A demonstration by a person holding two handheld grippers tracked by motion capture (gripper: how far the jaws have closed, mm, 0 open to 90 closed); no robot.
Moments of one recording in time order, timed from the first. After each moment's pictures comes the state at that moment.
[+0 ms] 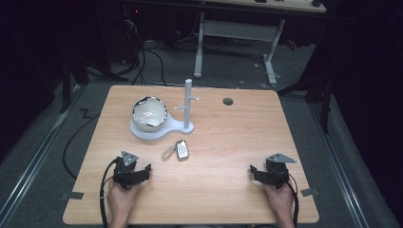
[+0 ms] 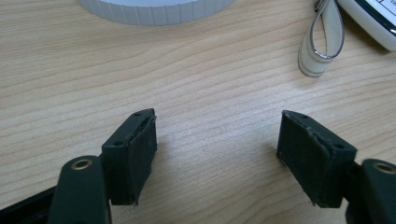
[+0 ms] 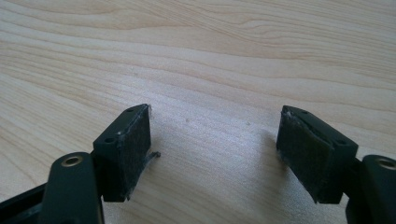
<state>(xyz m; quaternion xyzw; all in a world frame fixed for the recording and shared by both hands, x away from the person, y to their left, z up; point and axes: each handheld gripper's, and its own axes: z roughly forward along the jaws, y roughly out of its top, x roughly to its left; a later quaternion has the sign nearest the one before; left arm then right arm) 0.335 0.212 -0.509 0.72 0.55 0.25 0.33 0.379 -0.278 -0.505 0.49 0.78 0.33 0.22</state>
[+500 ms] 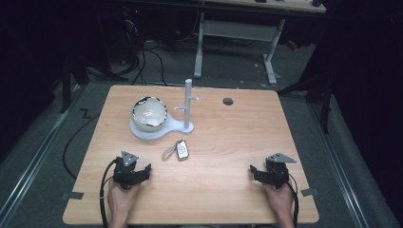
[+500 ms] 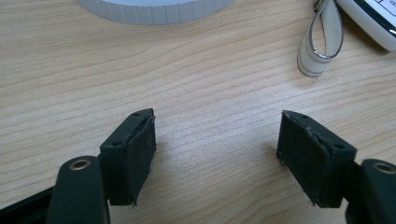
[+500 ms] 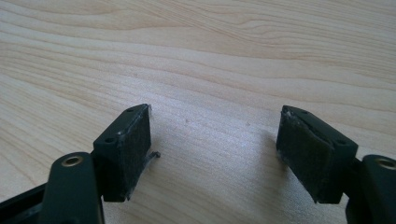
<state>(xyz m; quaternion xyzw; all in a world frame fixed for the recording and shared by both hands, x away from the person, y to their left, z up) 0.335 0.213 -0.509 0.72 0.56 0.25 0.33 0.379 -0.278 -0.505 0.49 0.78 0.33 0.22</state>
